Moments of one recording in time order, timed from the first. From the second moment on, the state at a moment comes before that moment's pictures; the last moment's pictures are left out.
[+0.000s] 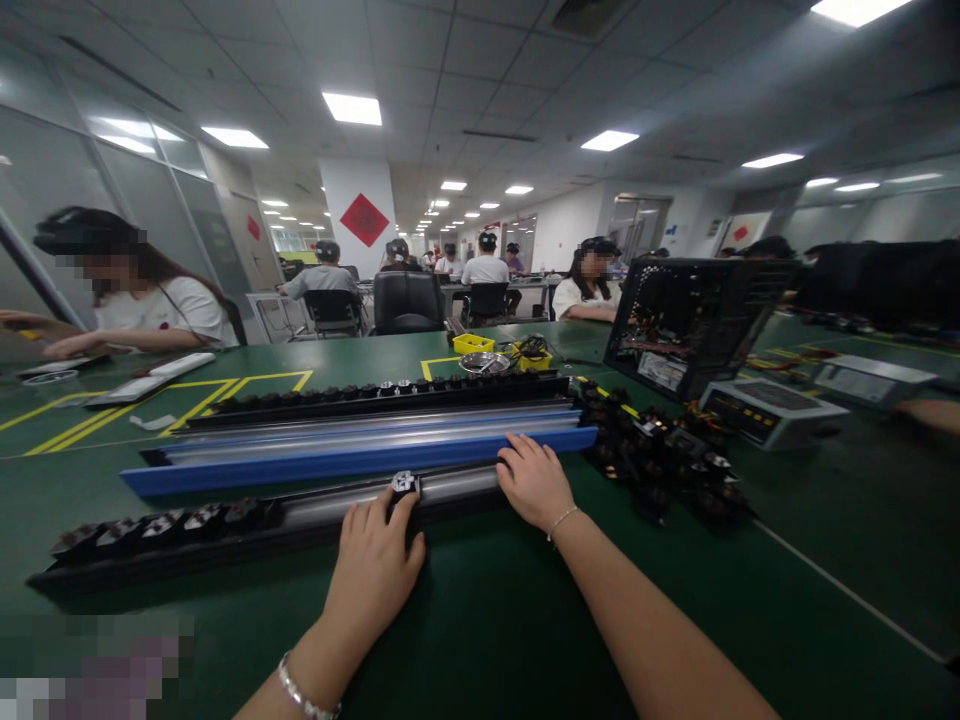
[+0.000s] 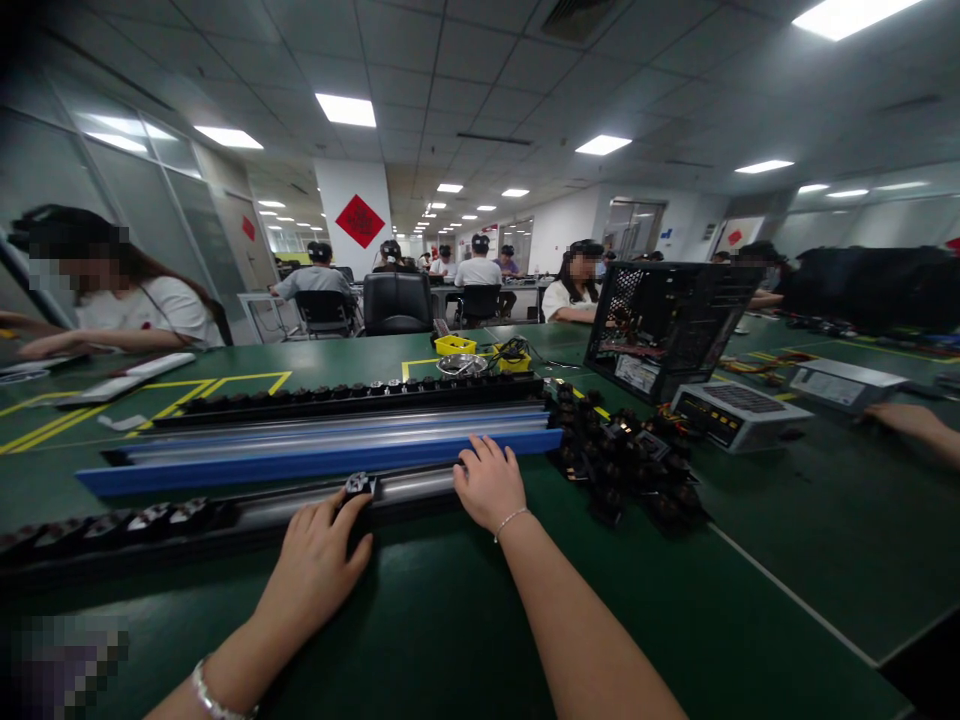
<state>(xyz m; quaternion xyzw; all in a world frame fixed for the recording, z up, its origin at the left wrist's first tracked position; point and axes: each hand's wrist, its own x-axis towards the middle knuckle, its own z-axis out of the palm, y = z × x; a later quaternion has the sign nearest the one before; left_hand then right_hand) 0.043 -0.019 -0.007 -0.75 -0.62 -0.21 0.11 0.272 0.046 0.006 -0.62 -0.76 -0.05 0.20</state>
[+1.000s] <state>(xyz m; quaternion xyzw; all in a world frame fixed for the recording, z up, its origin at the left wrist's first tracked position) 0.043 -0.015 -0.002 -0.73 -0.63 -0.26 0.01 0.216 0.013 0.010 -0.43 -0.88 0.01 0.21</state>
